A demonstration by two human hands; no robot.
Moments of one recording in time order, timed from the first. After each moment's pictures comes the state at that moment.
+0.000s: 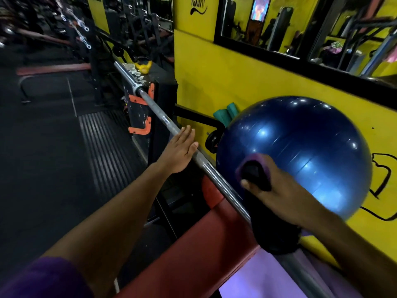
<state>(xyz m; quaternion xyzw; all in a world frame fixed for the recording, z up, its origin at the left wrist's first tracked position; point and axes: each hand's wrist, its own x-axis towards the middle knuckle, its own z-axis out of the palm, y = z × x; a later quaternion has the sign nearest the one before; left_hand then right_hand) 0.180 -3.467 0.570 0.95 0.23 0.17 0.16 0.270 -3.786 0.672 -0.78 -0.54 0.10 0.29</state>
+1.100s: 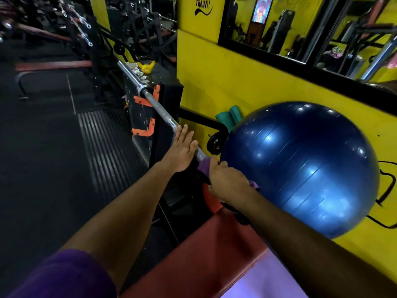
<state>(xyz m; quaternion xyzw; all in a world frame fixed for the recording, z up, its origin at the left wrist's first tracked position) 0.185 -3.443 0.570 0.91 0.26 0.18 0.27 0.236 -3.639 0.626 -0.85 -0.52 0.00 -0.04</state>
